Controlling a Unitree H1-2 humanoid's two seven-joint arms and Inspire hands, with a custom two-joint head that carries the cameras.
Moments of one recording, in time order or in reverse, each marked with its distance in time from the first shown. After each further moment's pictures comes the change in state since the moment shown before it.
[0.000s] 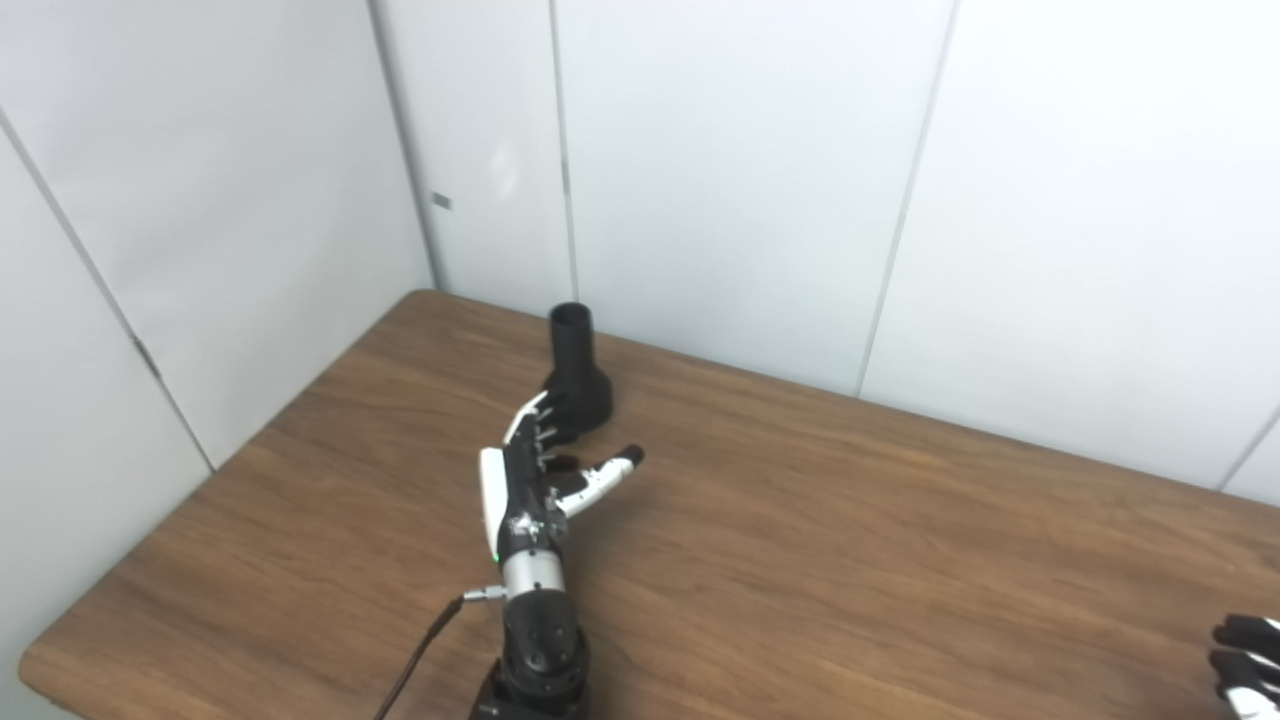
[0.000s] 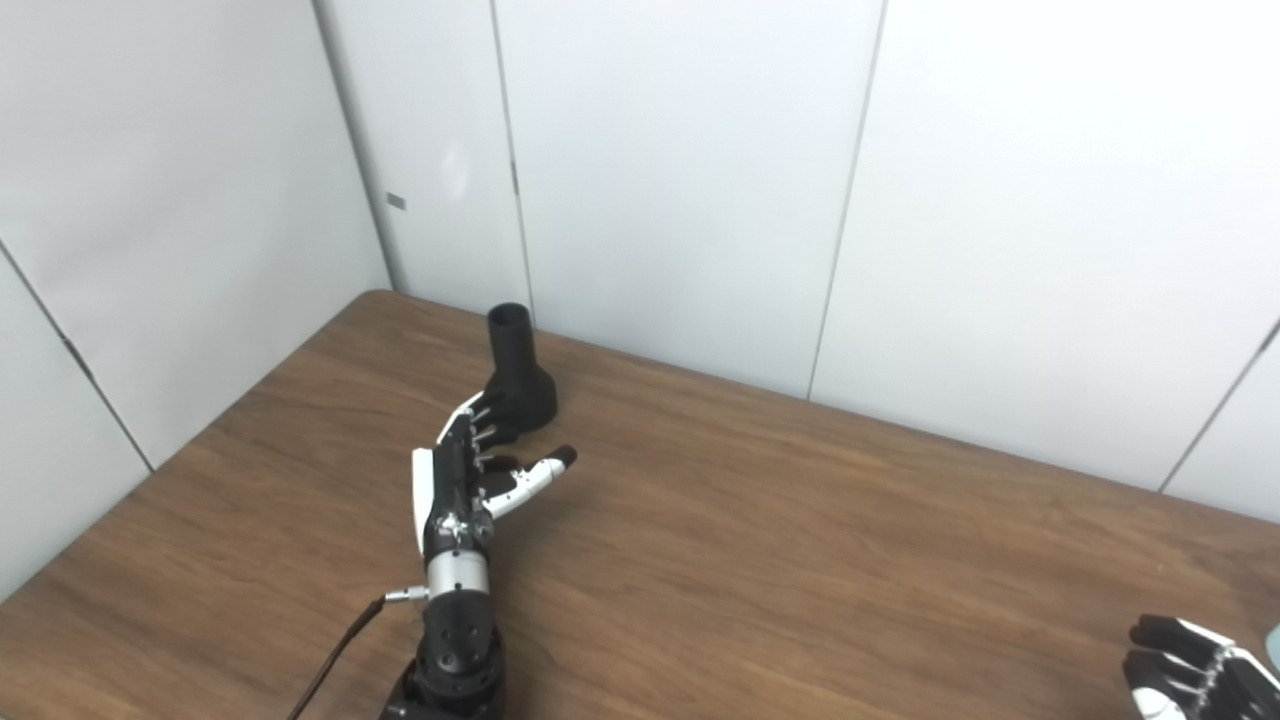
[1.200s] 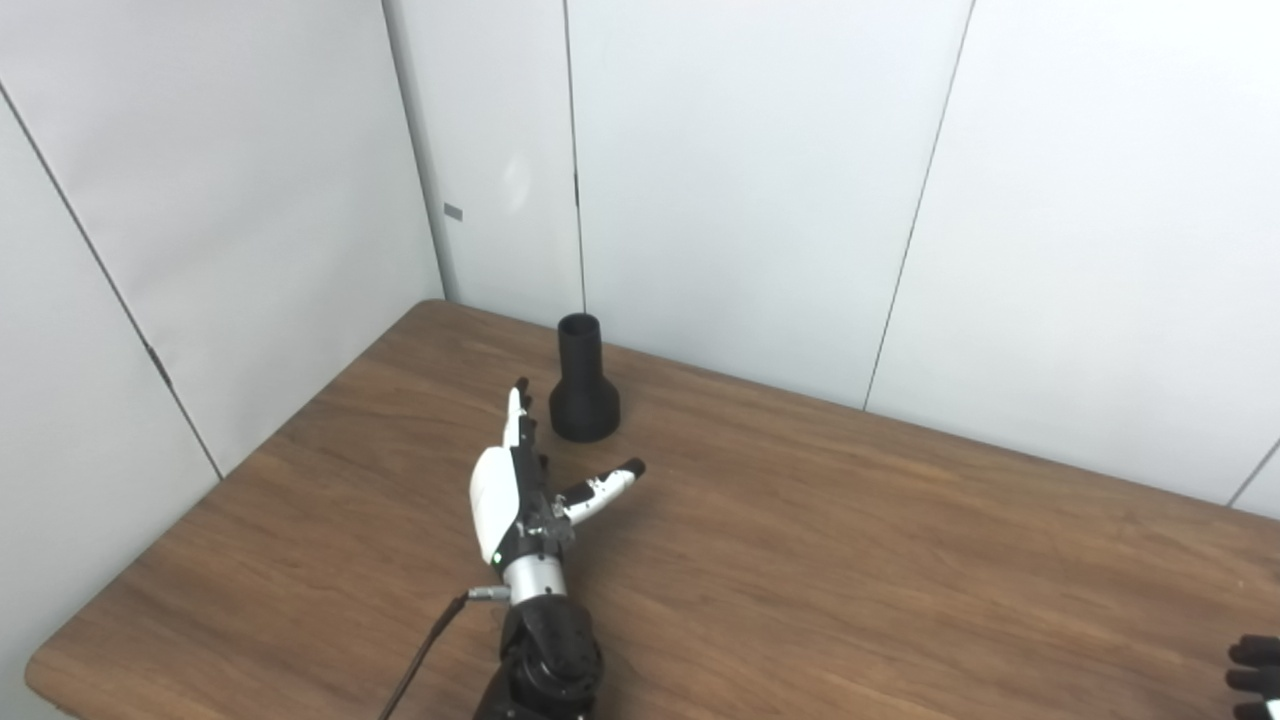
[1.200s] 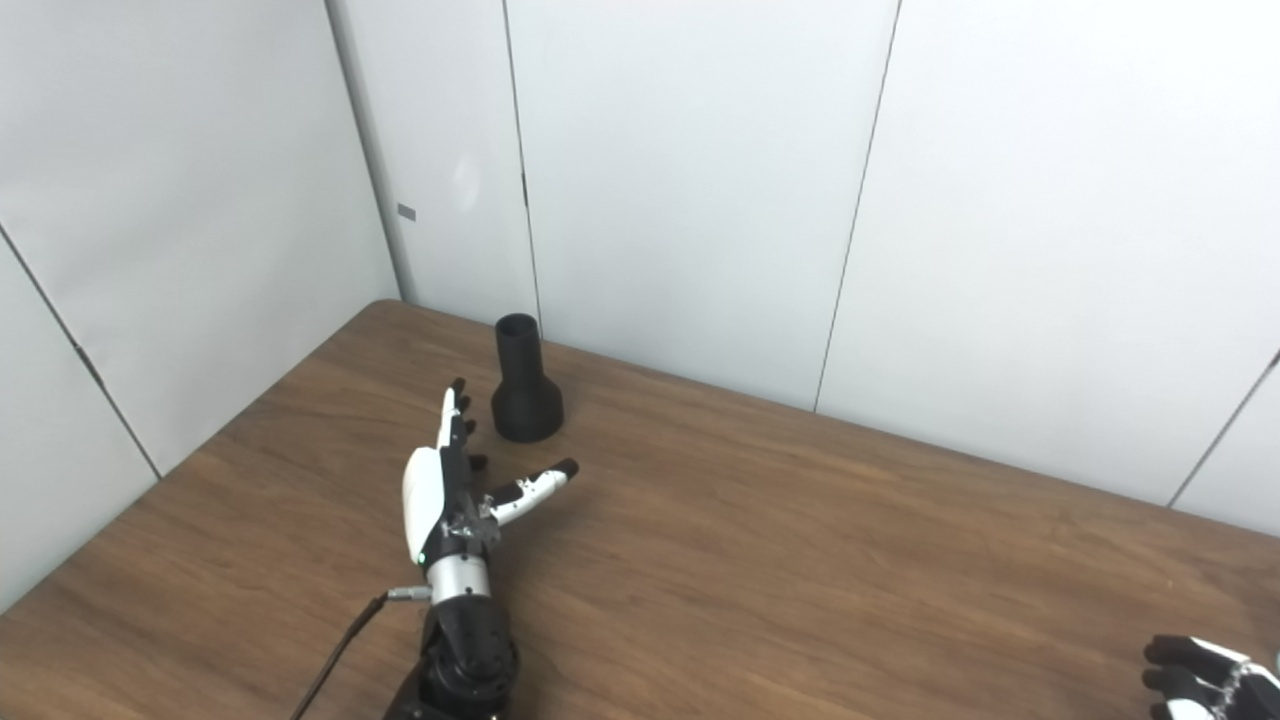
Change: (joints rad) left arm -0.005 0.057 -0.038 -0.001 0.163 0.138 0.066; right arm -0.009 0.000 -0.011 0.009 0.011 0.016 0.000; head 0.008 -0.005
